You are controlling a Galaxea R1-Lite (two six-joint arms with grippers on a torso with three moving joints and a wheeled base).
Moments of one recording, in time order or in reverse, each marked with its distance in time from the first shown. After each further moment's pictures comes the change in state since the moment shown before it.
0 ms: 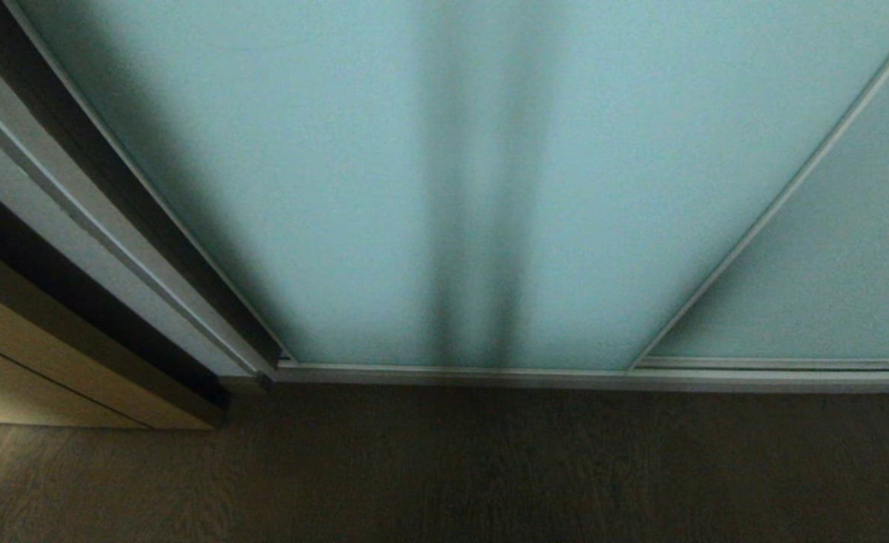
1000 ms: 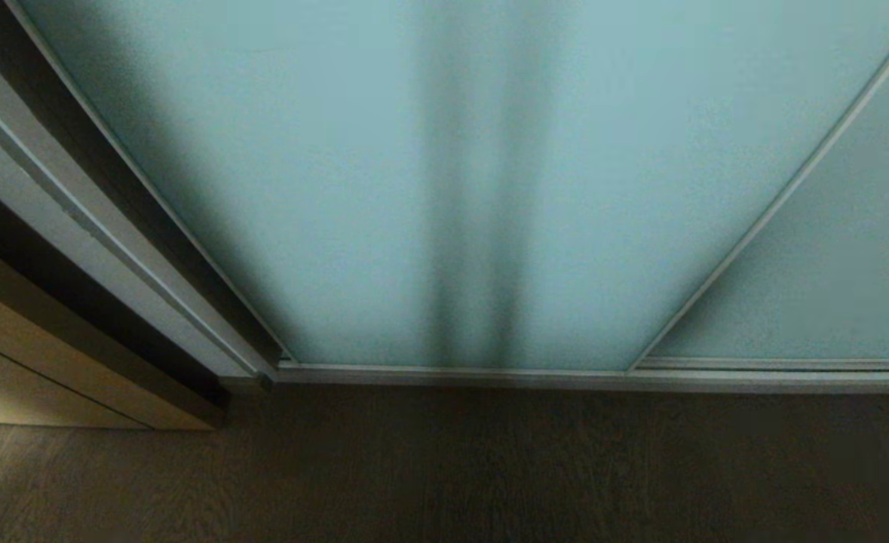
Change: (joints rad) left arm -0.064 -0.339 0.206 -0.002 0.100 0.071; right arm 0.000 0.000 0.000 0.001 0.000 0.000
